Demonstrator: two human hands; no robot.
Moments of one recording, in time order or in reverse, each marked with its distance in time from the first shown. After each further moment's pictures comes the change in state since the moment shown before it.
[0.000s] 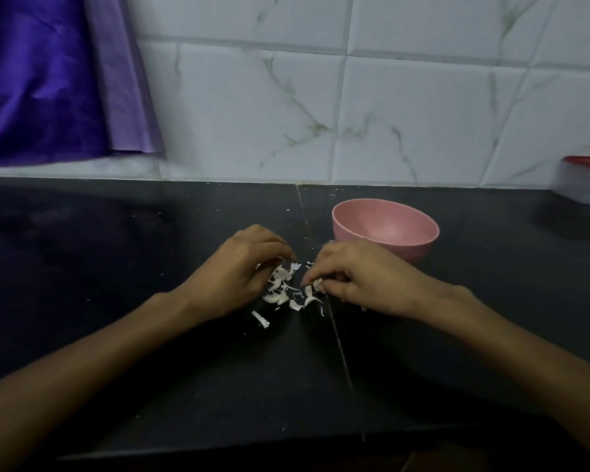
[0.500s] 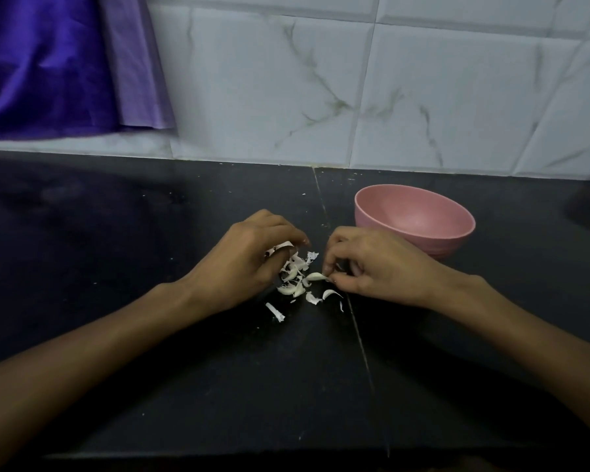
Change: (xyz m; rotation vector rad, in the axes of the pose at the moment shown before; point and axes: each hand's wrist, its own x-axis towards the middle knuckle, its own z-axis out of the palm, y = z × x) left_hand -0.006 -0.006 0.004 -0.072 0.074 -0.056; right_hand 0.018 0.016 0.012 -0.070 -0.039 -0.024
